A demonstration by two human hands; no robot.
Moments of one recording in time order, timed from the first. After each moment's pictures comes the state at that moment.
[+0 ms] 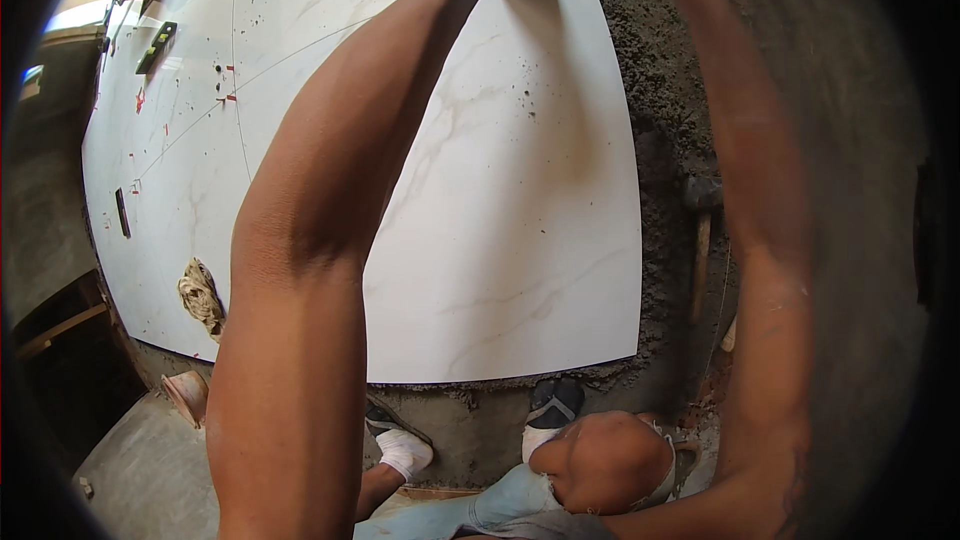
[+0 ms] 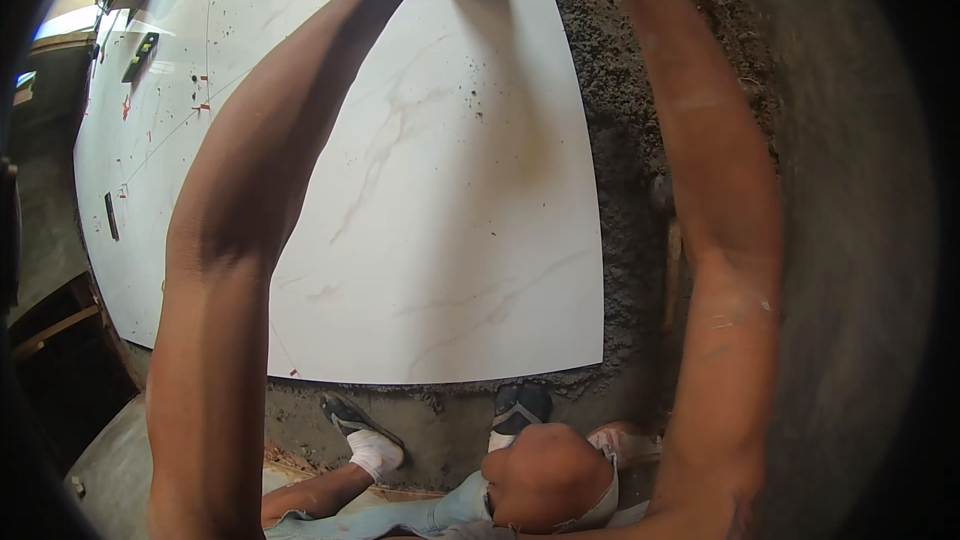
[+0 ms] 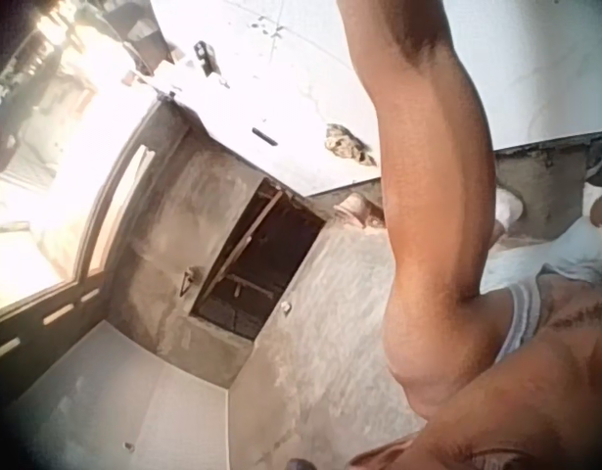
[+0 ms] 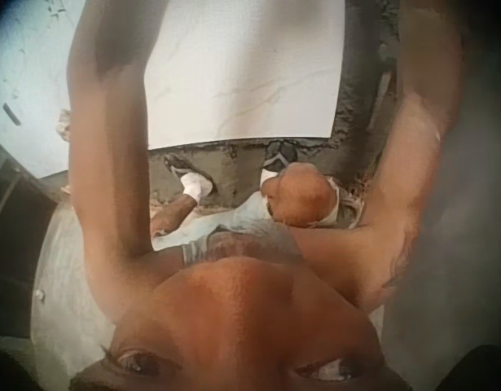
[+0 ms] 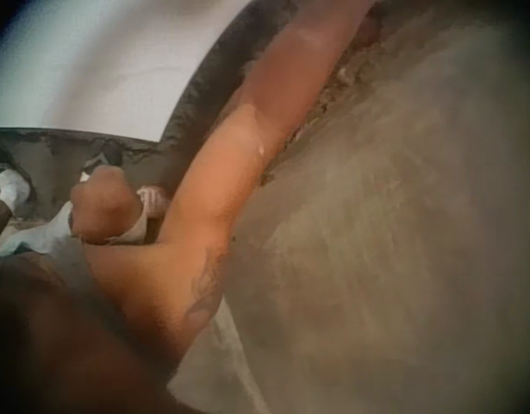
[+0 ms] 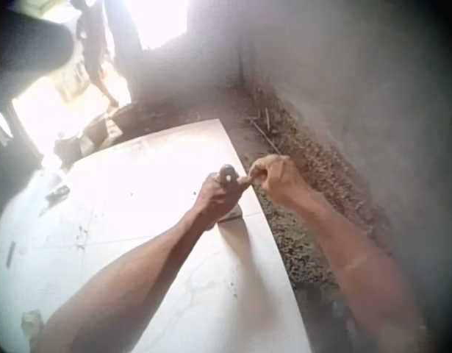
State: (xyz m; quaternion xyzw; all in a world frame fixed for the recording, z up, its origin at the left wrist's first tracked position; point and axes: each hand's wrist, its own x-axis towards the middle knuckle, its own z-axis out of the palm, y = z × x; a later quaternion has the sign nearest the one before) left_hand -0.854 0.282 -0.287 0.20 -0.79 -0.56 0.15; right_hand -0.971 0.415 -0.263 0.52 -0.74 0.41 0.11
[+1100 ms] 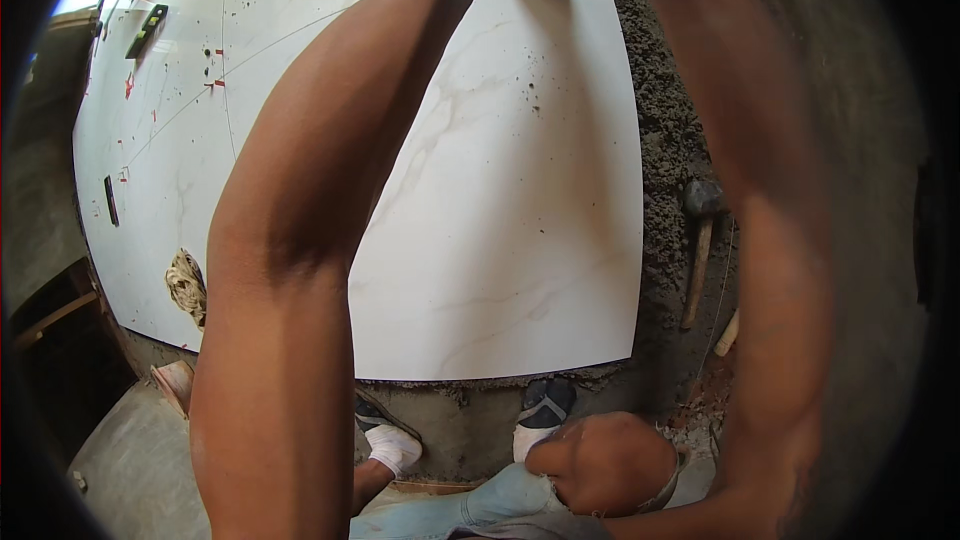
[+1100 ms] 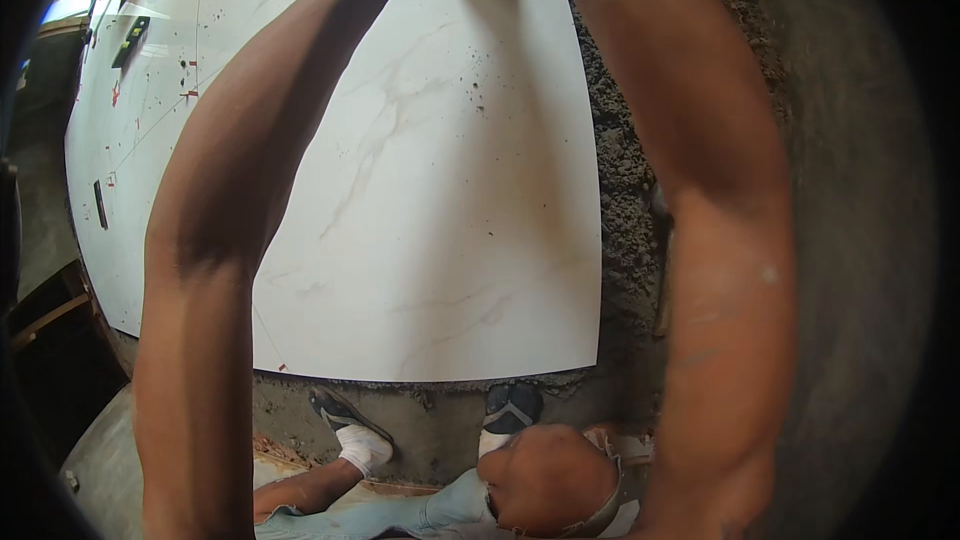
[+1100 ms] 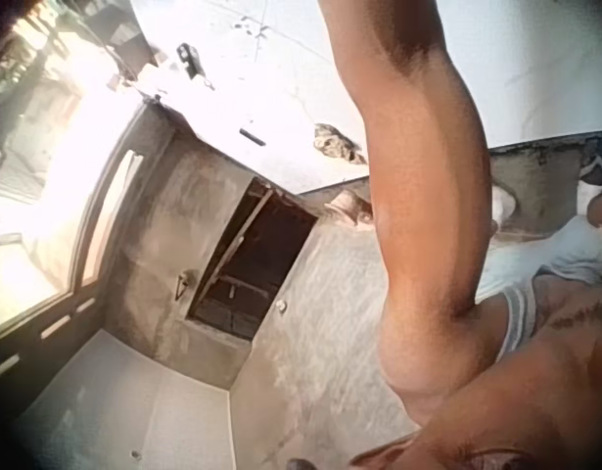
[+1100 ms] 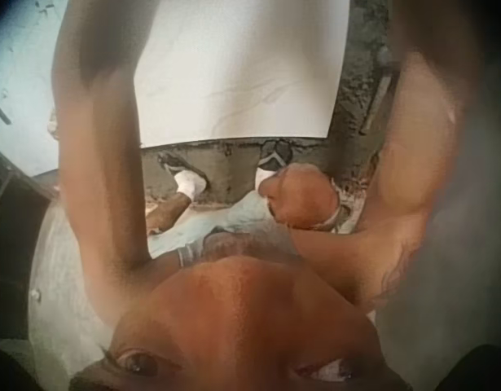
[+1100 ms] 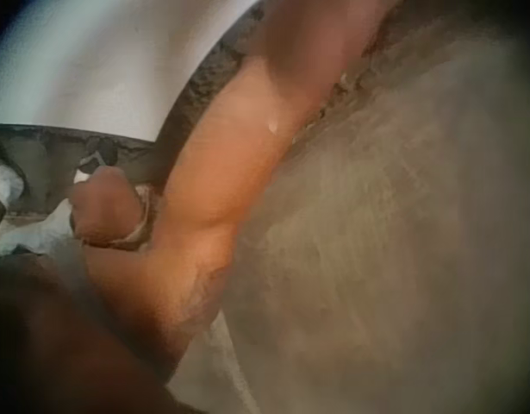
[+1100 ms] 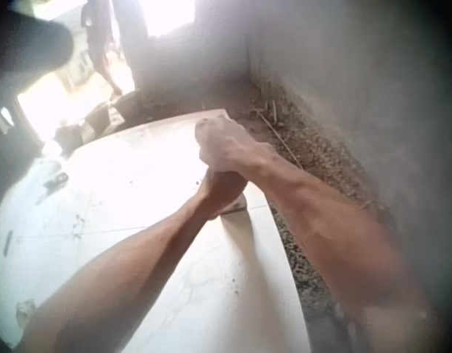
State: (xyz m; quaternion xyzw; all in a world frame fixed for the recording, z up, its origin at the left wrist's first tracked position) left_hand -0.869 0.314 -0.302 0.17 -0.78 -0.57 0.19; right_hand -0.722 0.609 -0.182 0.57 -0.65 0.22 -0.45
